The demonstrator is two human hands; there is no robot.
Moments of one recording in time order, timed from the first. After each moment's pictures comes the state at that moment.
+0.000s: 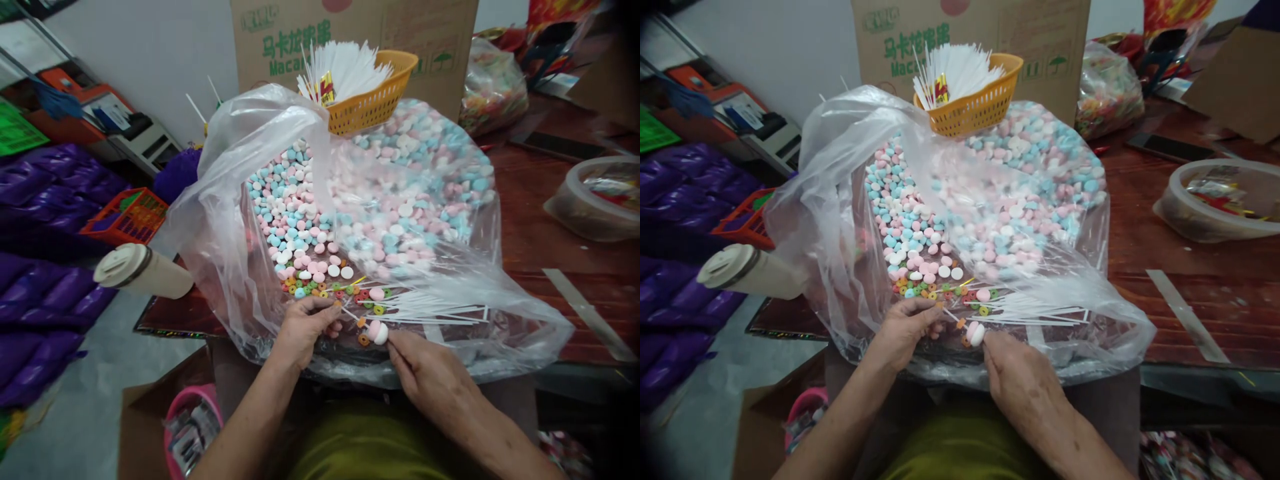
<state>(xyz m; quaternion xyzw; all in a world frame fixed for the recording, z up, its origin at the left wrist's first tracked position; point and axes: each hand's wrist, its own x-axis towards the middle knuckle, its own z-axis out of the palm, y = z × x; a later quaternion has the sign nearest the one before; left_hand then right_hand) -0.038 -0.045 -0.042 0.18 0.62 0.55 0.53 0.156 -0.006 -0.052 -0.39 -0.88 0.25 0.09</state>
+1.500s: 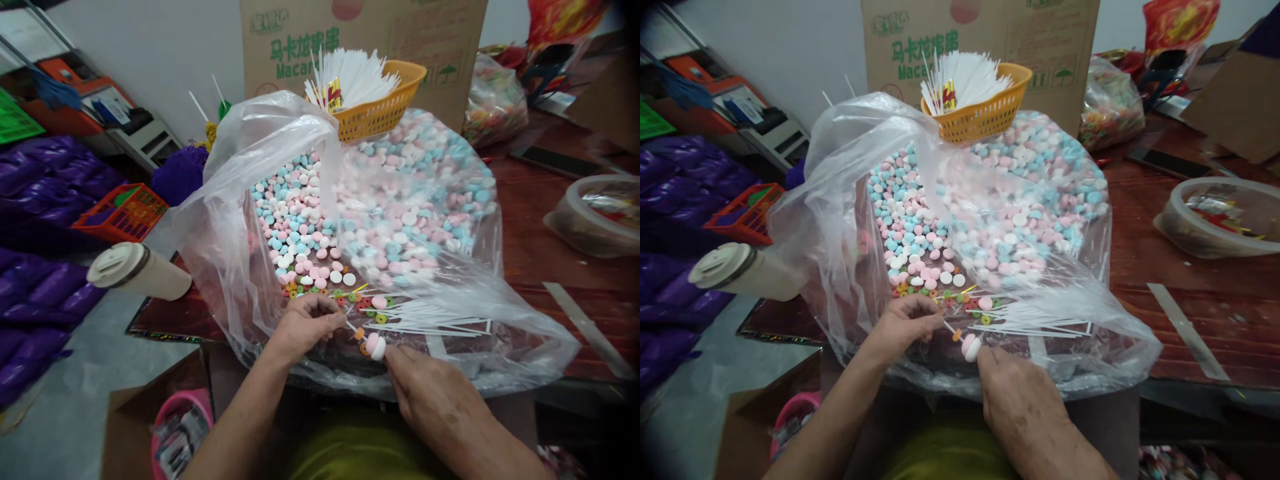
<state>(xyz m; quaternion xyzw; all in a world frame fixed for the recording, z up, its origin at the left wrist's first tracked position) -0.053 -0.036 -0.030 0.30 0.61 0.52 0.52 0.147 -0.011 -0.036 -0.34 -0.93 0.14 0.07</state>
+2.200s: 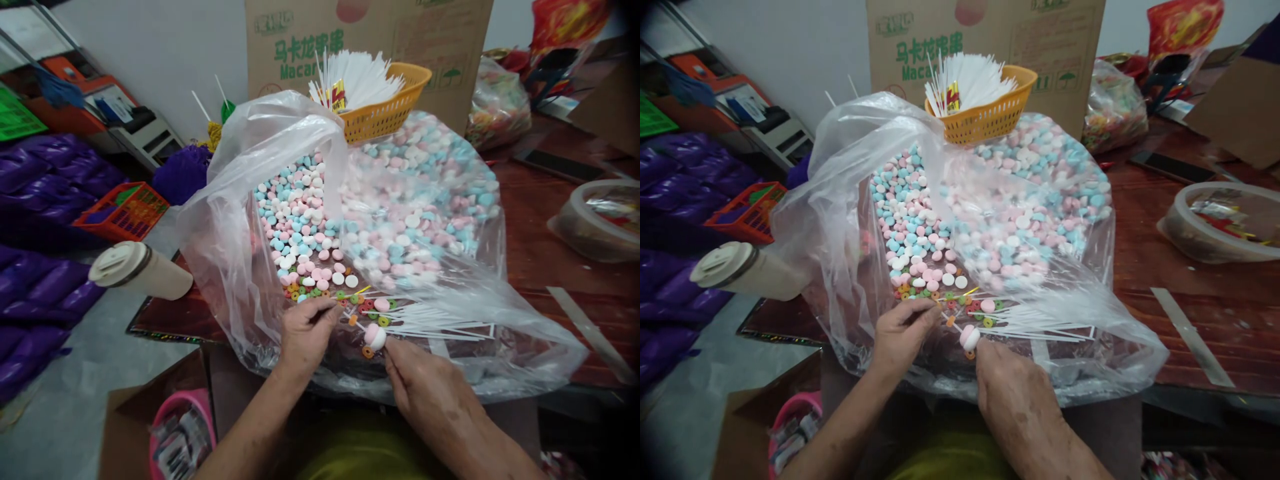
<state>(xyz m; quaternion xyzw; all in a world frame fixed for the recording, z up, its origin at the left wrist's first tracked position) -0.036 -0.044 -0.037 0.37 0.69 0.56 0.27 0.134 -0.013 -0.036 -0.38 -0.90 0.14 0.14</state>
